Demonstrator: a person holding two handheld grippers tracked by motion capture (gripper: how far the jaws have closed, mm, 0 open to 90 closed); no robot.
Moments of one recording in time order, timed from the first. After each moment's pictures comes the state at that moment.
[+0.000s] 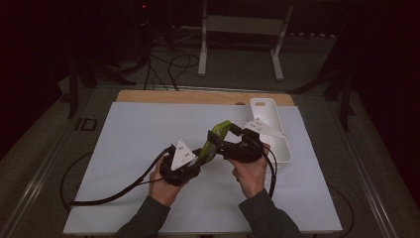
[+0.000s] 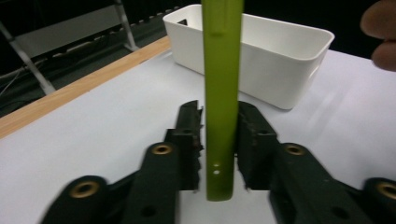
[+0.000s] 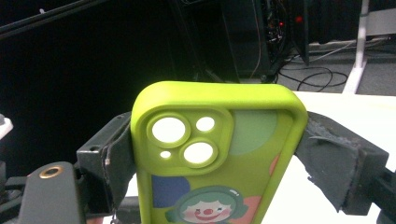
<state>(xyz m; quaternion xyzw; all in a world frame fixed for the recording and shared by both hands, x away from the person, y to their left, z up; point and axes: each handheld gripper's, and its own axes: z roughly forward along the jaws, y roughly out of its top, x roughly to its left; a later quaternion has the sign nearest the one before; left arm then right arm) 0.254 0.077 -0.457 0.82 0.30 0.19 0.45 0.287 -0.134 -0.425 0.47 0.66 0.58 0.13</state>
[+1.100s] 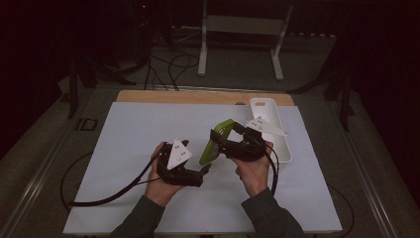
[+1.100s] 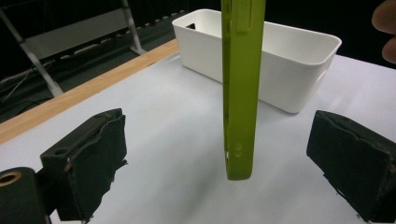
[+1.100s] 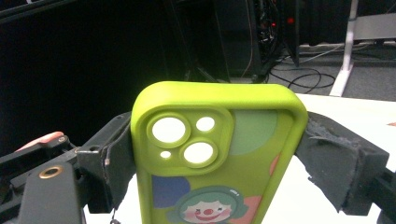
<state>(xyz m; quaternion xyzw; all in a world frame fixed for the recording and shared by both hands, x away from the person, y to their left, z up) 0.254 0.084 -0.454 0.81 0.31 0.20 0.46 0.289 -0.139 -0.421 0.46 0.67 0.56 0.15</state>
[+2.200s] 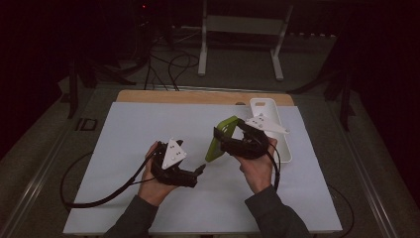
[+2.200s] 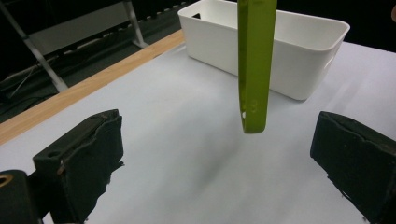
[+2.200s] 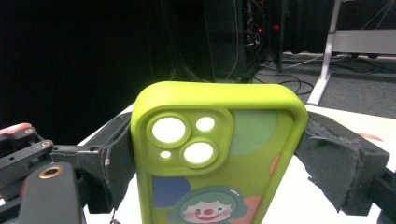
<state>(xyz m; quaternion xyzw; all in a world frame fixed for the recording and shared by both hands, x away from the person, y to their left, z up) 0.254 0.097 -0.453 0.82 0.30 0.21 0.44 0.292 -0.143 -0.414 0.45 0.68 0.54 0.19</state>
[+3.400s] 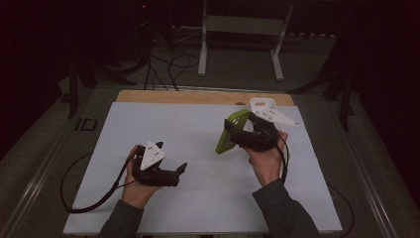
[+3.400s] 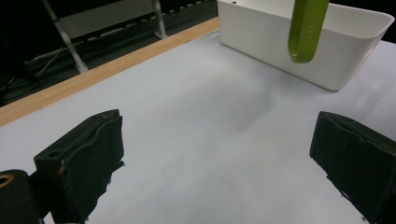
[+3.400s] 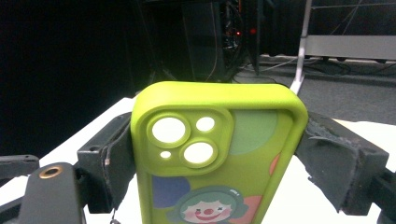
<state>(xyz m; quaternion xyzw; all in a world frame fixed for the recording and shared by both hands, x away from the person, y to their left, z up) 0.251 0.142 -0.463 0.80 0.35 0.22 0.43 0.305 -0.164 -0.405 0.47 0.67 0.52 0.22</state>
